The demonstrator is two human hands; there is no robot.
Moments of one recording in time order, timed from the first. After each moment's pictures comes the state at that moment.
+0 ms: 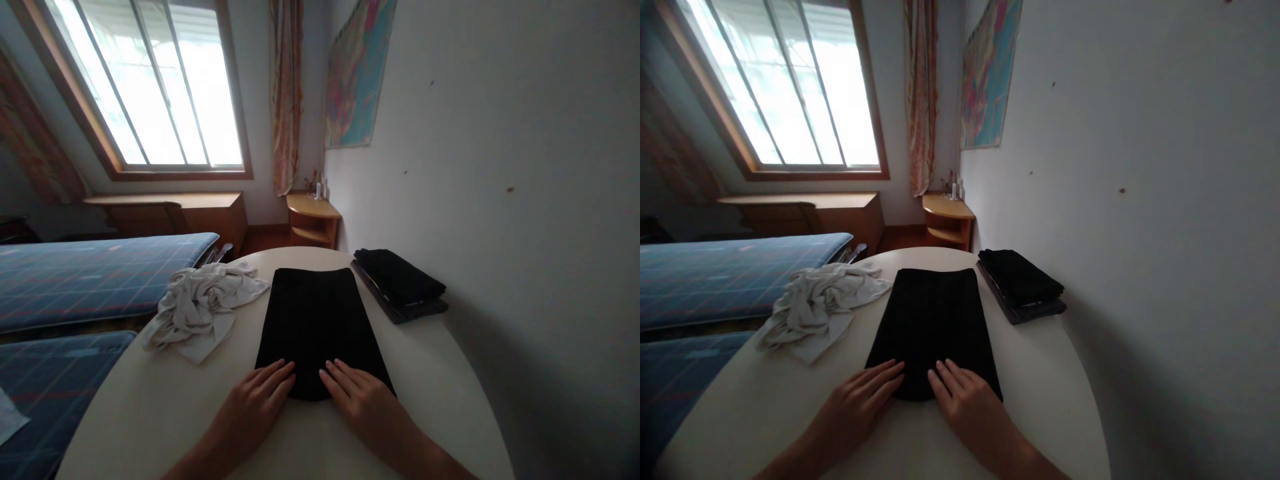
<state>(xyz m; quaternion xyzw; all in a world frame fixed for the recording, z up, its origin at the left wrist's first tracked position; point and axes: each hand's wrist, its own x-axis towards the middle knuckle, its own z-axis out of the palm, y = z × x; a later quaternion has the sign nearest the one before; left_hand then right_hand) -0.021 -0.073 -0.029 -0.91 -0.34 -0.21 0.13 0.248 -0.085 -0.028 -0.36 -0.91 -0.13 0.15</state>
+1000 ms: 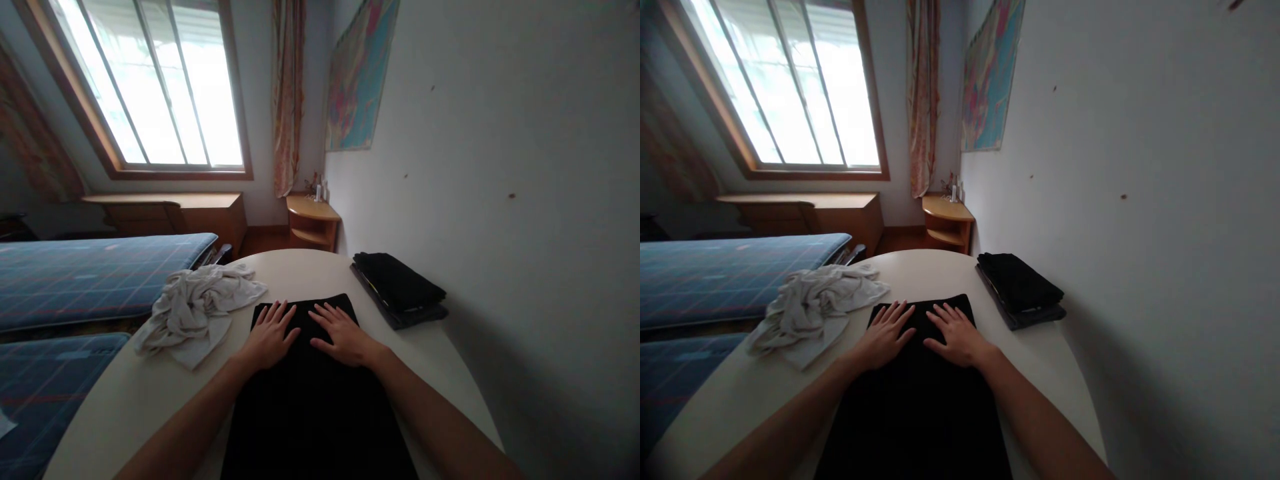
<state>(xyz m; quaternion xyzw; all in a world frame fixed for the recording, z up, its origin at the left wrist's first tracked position) 0.010 0.039 -0.017 -0.83 -0.54 -0.11 -0.02 0.243 0.034 0.006 -0.44 -0.88 0.14 0.11</state>
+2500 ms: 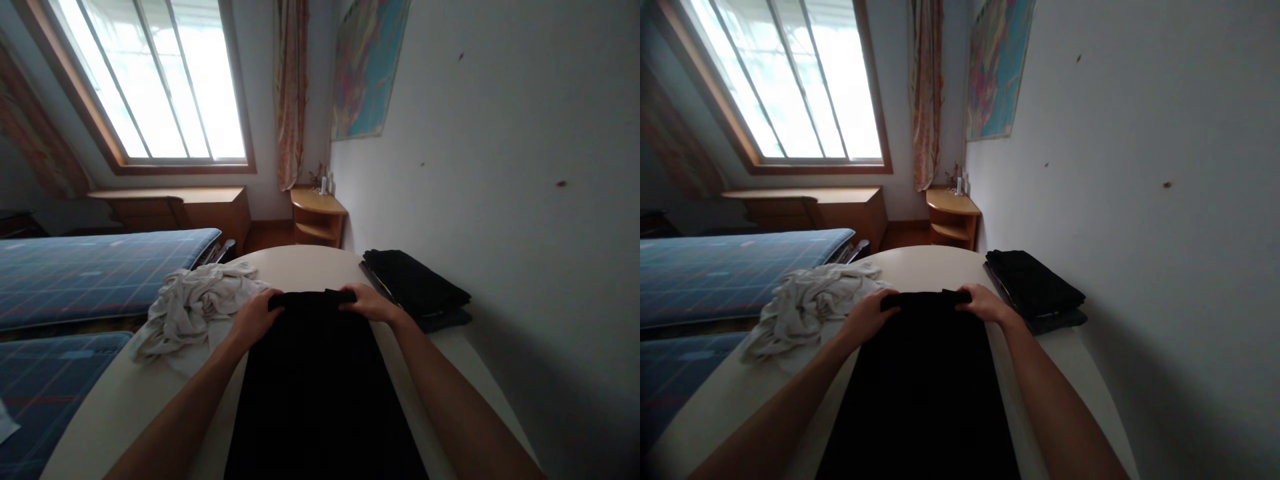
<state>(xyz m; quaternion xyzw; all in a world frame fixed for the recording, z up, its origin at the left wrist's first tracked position) -0.024 0.085 0.013 -0.75 -0.59 -0.26 -0.13 0.287 0.126 0.022 -0.48 -0.81 0.29 0.19</state>
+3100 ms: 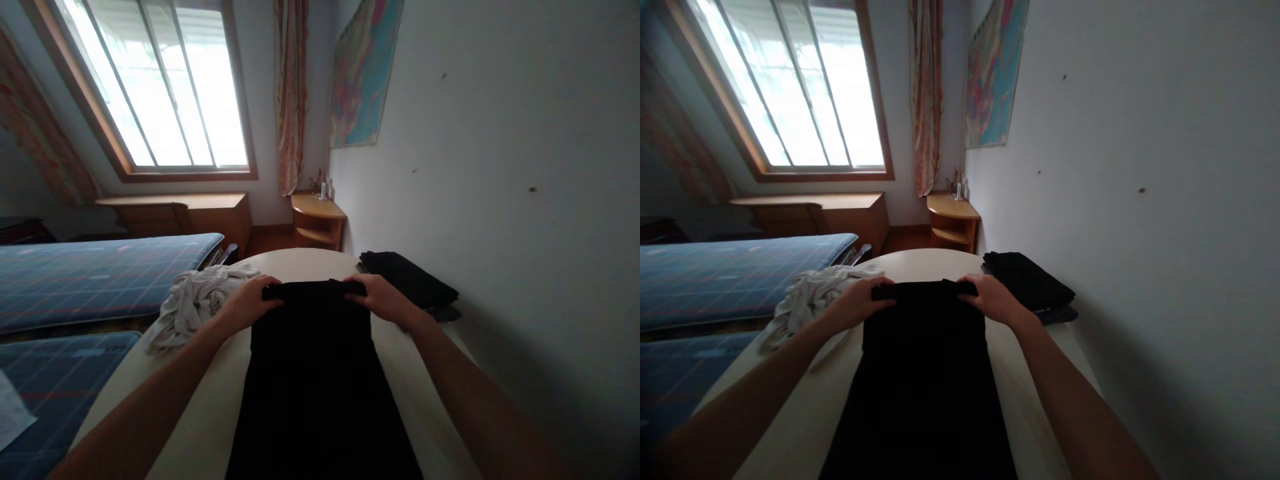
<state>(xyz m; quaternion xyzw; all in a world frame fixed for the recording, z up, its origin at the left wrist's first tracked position) -0.037 0.068 0.077 -0.80 -0.53 -0.25 -0.12 0.291 0.073 0.082 -0.47 -0.84 0.15 0.24</state>
